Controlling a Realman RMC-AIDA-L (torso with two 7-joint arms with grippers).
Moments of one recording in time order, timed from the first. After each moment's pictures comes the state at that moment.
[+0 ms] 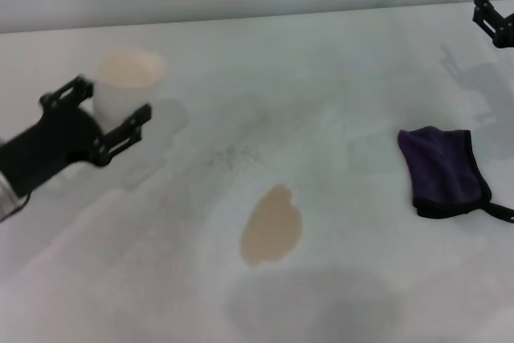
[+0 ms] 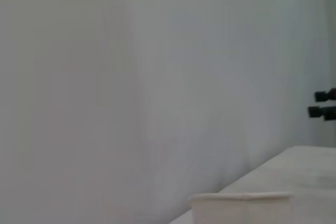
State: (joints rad) left arm -0.43 -2.08 1.05 0.38 1.26 1.25 -0.68; right arm 0.48 2.02 -0.54 -0.13 2.18 1.06 -2.94
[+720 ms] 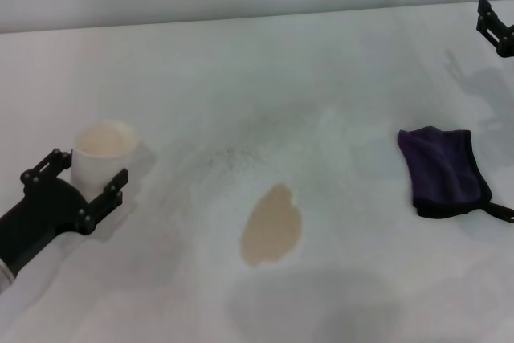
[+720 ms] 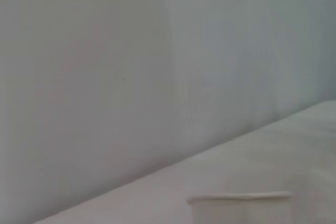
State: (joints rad) left arm -0.34 -2.09 1.05 0.15 1.12 1.25 -0.40; right arm 0.46 2.02 -0.55 -0.13 2.18 1.07 -2.94
